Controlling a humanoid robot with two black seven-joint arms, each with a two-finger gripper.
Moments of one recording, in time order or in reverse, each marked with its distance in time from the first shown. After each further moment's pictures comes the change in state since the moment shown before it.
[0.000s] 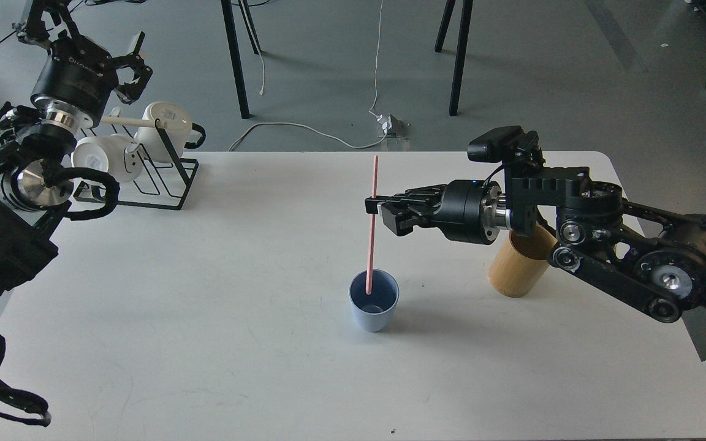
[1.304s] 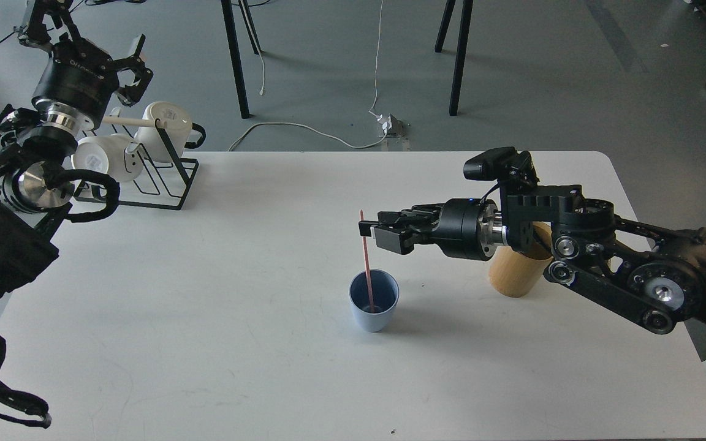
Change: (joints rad) left arm 0.006 -0.001 0.000 0.000 0.000 0.000 -0.002; right arm -0.034 0.003 0.092 -0.005 0.049 -0.006 0.011
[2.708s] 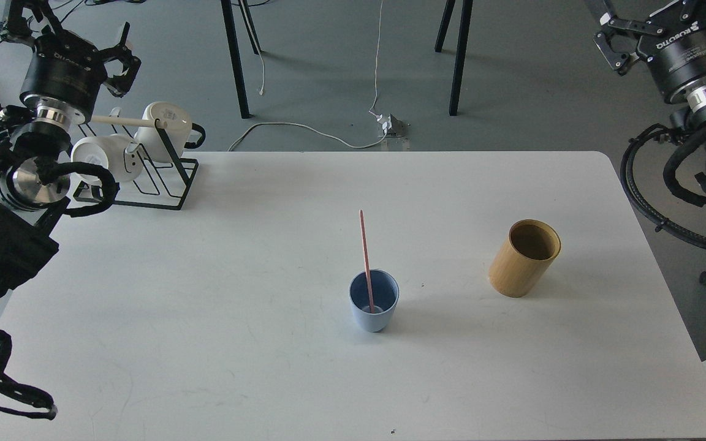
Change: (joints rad) left arm 0.008 -0.008 -0.081 0.007 -0.021 0.000 -0.007; right arm -0.059 -0.017 0.533 -0.574 1.735 0.120 -0.037
